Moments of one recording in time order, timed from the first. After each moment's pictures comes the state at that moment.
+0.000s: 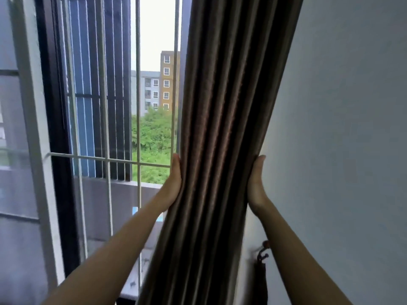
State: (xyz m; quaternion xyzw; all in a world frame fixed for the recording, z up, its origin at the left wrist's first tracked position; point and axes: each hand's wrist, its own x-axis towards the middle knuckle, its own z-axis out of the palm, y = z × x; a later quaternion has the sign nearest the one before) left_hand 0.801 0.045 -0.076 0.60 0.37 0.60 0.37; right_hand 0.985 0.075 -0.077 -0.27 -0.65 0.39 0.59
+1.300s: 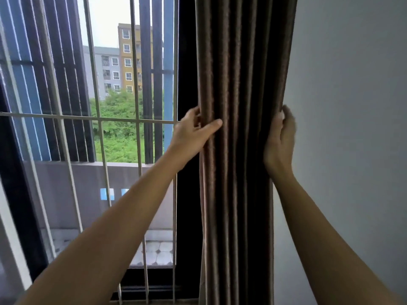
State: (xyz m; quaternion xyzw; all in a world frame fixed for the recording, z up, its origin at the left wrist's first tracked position) left_hand 0.885 0.018 -0.111 0.68 0.37 0.58 0.24; right_hand 1.067 0.004 -0.128 -0.41 -0.54 0.06 0.73
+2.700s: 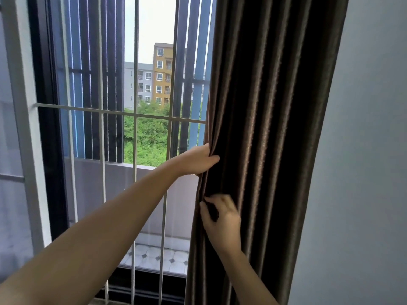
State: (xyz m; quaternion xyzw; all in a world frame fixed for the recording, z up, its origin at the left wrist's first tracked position) left_hand 0.826 0.054 -0.156 0.78 0.50 0.31 0.21; right_hand 0.936 0.026 -0.306 -0.41 -0.68 -0.03 0.60
